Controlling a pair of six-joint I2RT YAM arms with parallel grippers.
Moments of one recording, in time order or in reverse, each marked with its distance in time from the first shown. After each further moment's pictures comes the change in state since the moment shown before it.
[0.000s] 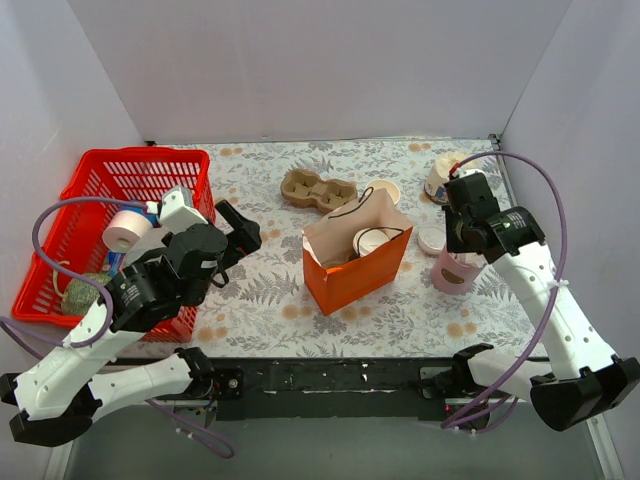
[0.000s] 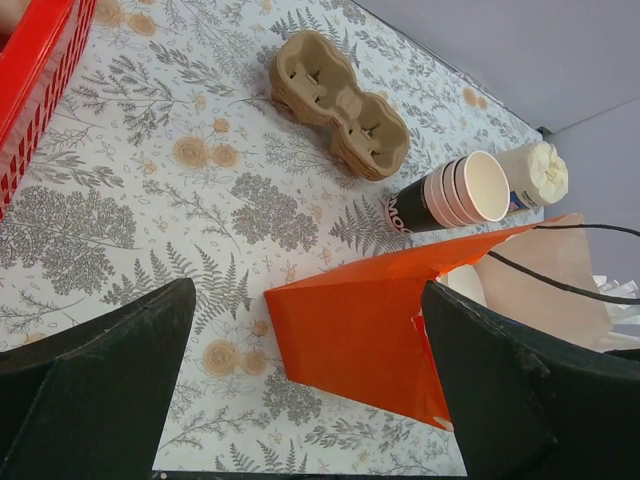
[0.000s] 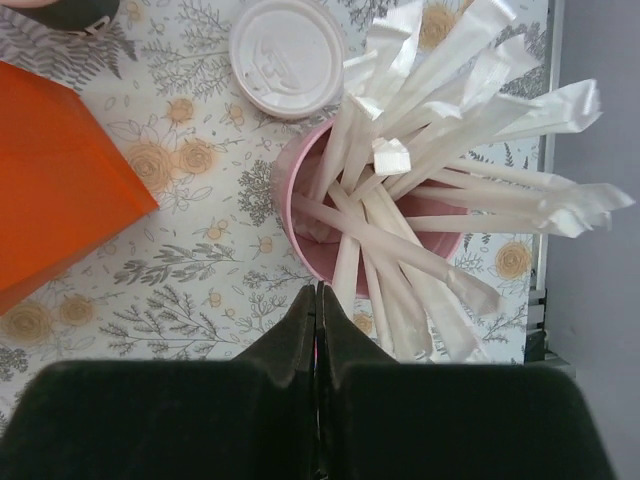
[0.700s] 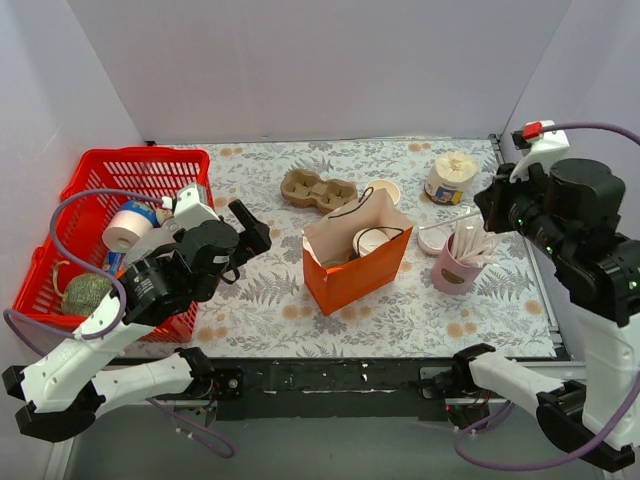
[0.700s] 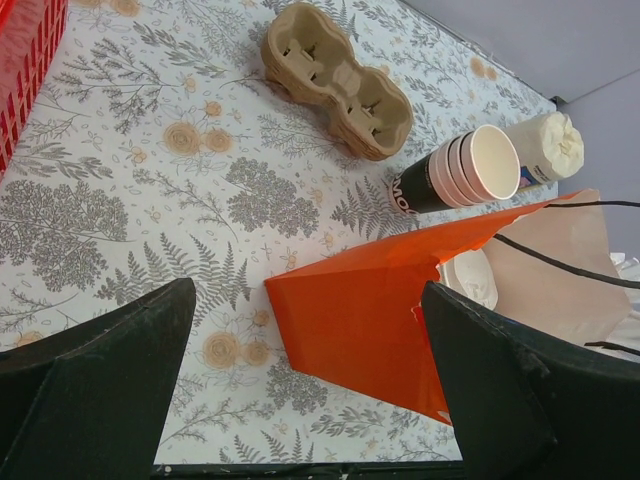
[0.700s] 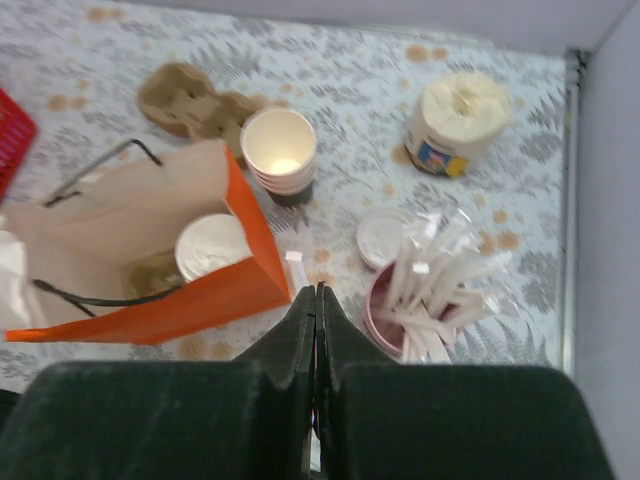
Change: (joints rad) left arm 0.000 0.044 -0.007 0.024 0.042 0.024; right arm 0.000 -0.080 0.603 -0.125 -0.215 -0.134
